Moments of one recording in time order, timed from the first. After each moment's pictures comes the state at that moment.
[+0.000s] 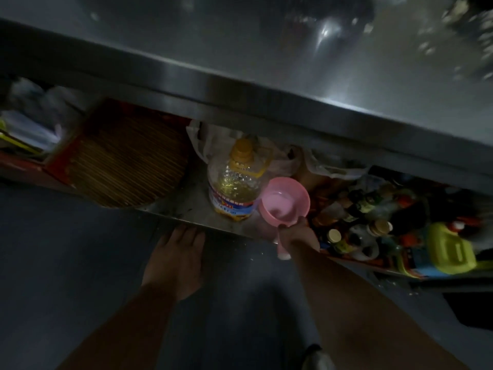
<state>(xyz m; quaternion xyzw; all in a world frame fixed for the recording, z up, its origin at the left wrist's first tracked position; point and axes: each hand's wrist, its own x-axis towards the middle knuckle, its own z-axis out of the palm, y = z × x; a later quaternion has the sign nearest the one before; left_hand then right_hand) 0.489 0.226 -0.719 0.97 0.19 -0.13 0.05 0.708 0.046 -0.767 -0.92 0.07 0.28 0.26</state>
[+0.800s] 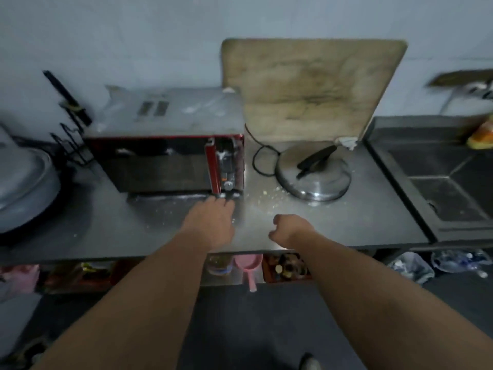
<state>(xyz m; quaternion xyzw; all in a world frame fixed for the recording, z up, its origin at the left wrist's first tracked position) 0.574 0.142 -0.123 1.00 0.01 -0.04 -0.01 0.672 -0.054 -0.175 -0.95 -0.18 0.23 0.07</state>
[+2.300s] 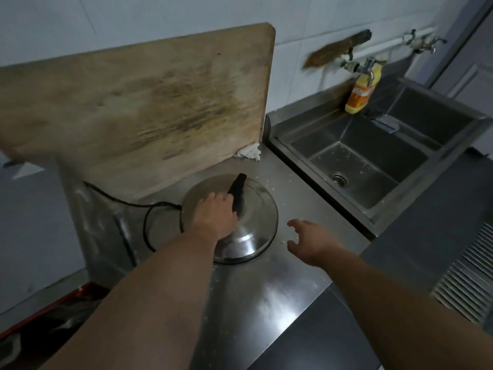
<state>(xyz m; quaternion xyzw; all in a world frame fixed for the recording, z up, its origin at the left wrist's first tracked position) 1.003 0.012 -0.206 0.98 -0.19 -0.08 0.02 0.895 -0.221 -0.210 -0.98 0.07 0.16 0.12</state>
